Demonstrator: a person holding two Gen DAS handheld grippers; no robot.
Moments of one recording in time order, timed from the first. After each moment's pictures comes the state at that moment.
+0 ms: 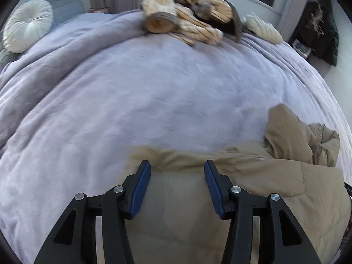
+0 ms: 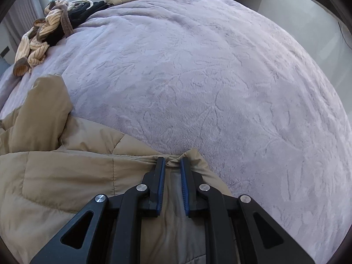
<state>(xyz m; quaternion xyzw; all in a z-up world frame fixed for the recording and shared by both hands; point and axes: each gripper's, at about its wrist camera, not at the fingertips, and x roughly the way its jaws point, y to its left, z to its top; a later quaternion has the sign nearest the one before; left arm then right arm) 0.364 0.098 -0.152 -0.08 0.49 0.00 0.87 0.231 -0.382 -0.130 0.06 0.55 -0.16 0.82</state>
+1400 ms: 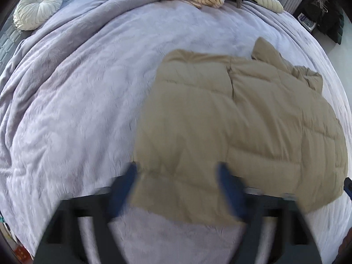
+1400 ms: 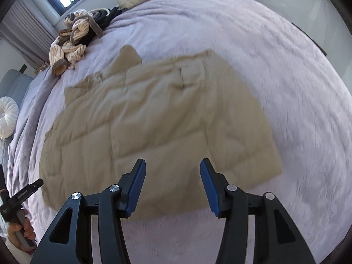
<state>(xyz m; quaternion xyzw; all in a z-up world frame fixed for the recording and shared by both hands) 0.220 0.111 -0.120 -0.05 0.59 0.00 0.80 0.066 -0.297 -0.047 0.19 0.56 -0.11 0.80</state>
